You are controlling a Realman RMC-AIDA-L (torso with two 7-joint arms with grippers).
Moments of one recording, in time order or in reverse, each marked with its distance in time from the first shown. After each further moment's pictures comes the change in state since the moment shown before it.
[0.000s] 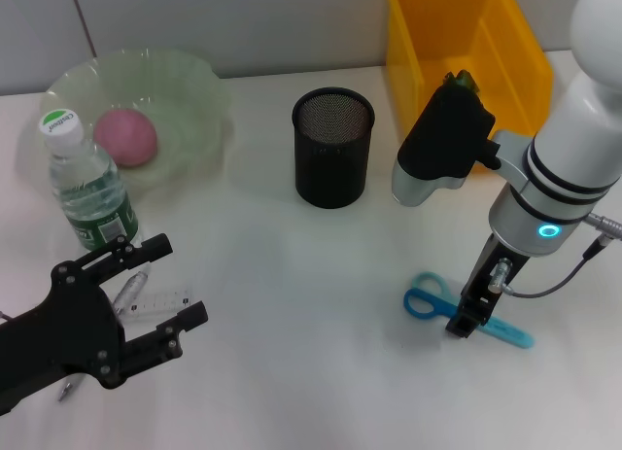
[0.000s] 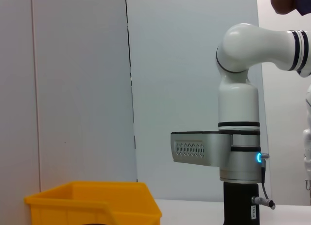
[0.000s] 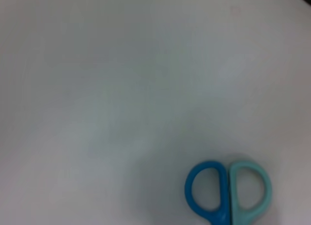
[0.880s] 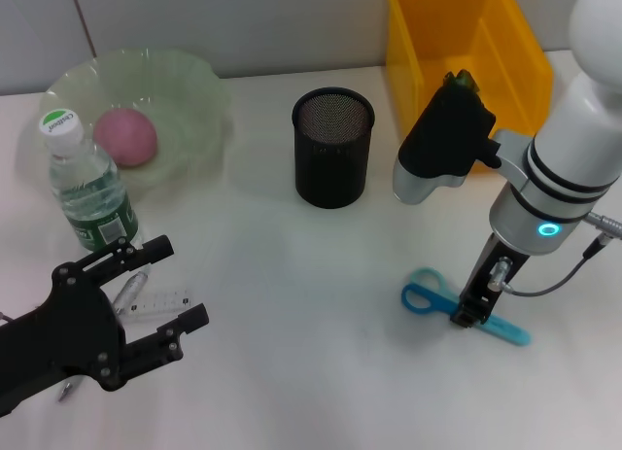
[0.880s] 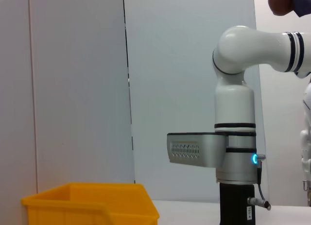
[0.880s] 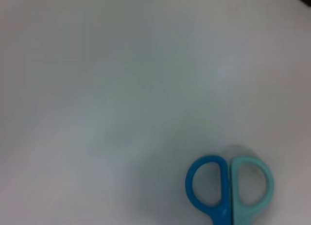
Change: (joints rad) left arm 0.000 0.000 0.000 0.000 0.003 0.007 0.000; right arm 0.005 -0.003 0.002 0.011 0.003 0.006 0.004
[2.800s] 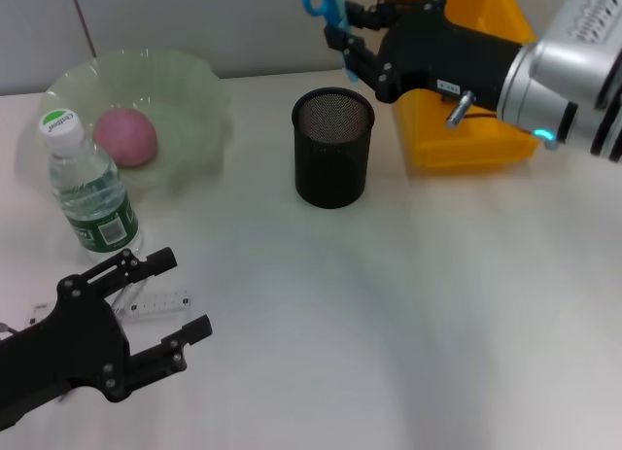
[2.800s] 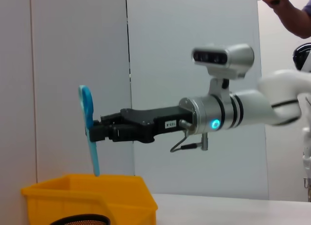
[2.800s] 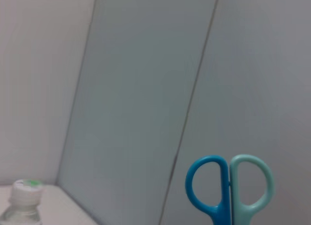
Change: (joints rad) left arm 0.010 -0.003 0.011 -0.021 0.002 -0.013 0.016; right arm -0.334 -0.001 0.156 0.096 1.491 0.670 -1.483
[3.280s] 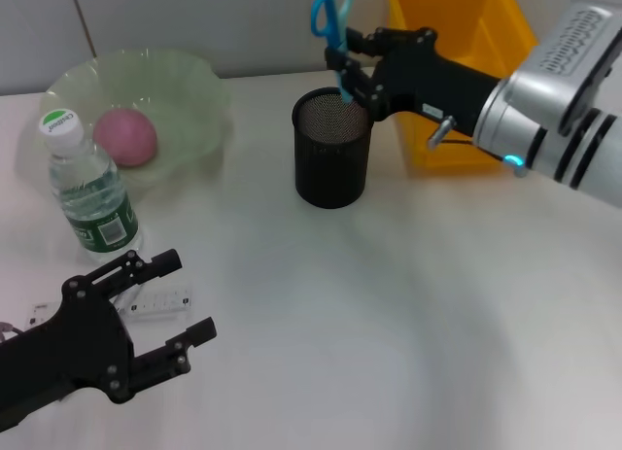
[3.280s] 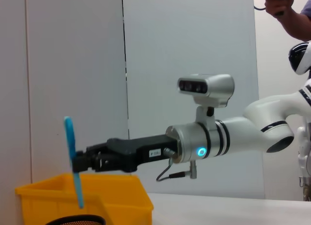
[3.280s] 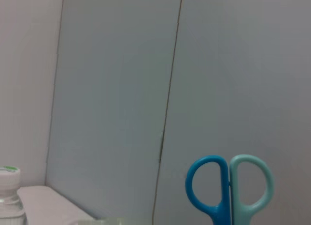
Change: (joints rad) left arm -0.005 0.000 0.011 -0.001 0.000 -0.001 0.000; right arm 0.185 -0.002 0.051 0.457 0.255 -0.069 -0.270
